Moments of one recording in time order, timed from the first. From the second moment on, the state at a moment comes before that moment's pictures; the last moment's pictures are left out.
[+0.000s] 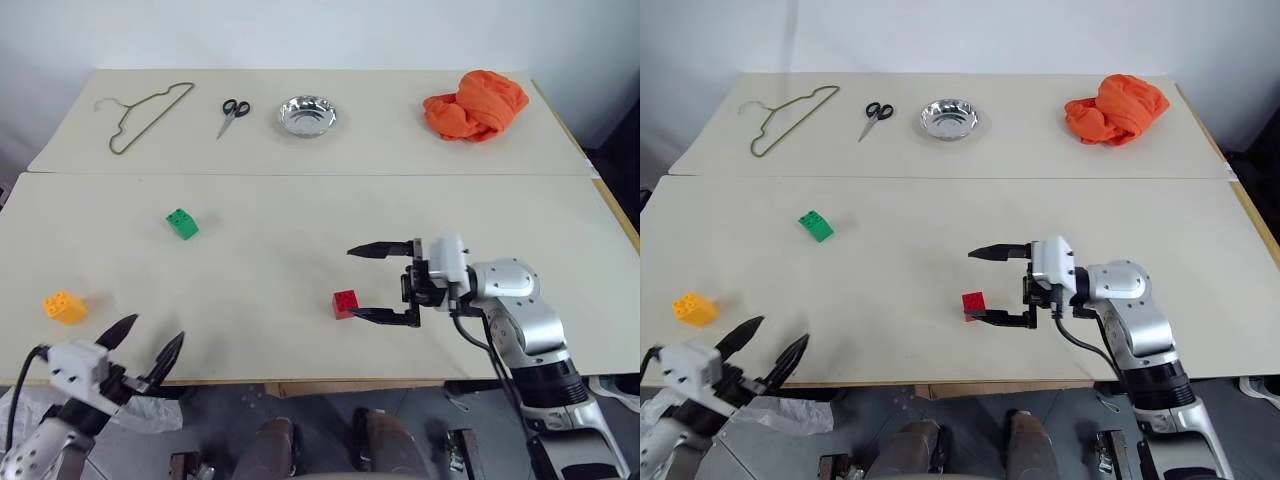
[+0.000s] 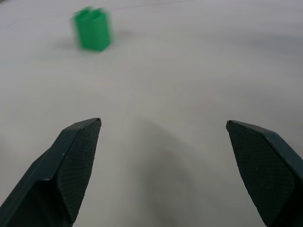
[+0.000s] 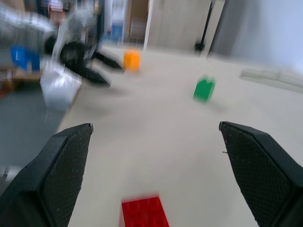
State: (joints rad) left arm 0.52 0.31 0.55 -0.31 -0.48 -0.02 -0.58; right arm -0.36 -0.48 0.05 -0.09 0.49 0.01 1.29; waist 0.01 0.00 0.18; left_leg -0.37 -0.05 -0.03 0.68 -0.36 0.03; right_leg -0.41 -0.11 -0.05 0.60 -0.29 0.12
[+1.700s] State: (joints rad) left arm -0.66 0.00 0.30 0.29 0.00 0.41 0.59; right arm -0.10 -0.53 0.00 -0.18 0.49 -0.01 1.17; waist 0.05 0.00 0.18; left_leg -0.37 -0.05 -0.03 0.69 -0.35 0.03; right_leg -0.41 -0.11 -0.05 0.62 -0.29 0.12
